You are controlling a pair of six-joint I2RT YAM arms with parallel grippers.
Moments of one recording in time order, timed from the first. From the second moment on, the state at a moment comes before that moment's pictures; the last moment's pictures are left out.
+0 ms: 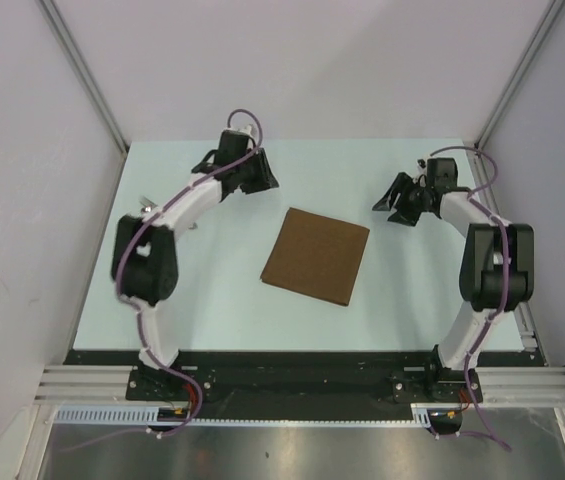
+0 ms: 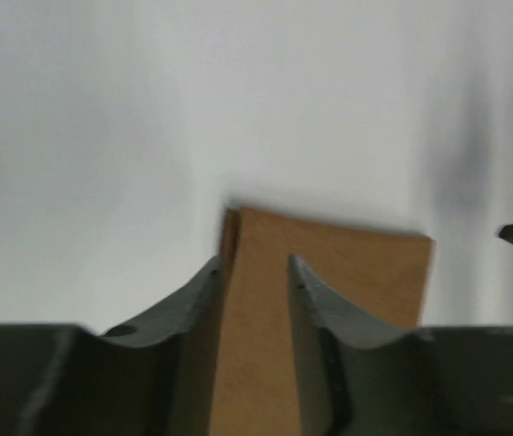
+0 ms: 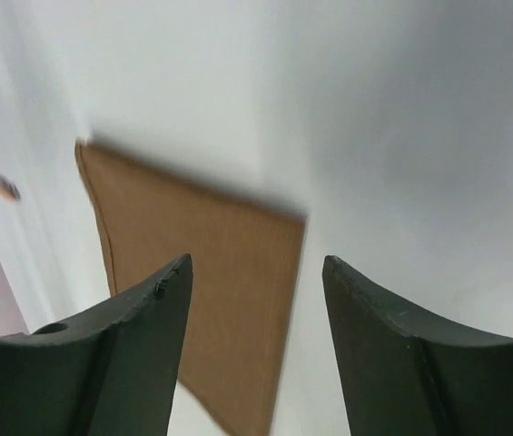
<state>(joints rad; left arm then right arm) -0.36 2.05 1.67 -0.35 0.16 -0.51 -0.03 1.90 1.30 -0.29 -0.47 0.51</state>
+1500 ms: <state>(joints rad) -0.70 1.20 0.88 -0.19 0.34 -0.57 0.27 1.35 0.43 0.02 -0.36 0.89</state>
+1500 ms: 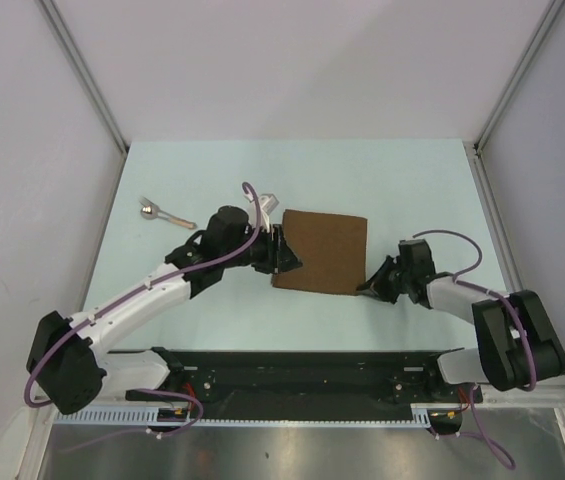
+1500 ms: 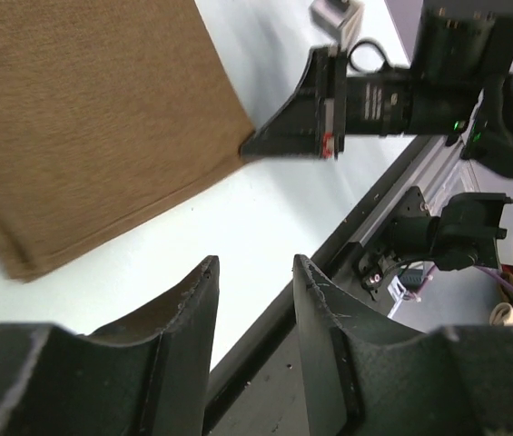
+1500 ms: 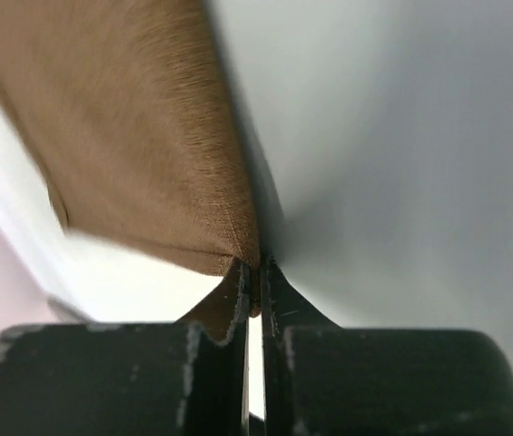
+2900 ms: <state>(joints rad) -0.56 2.15 1.52 -0.30 0.31 -0.55 -0.12 1.46 0.77 -0.33 -0.37 0.55</state>
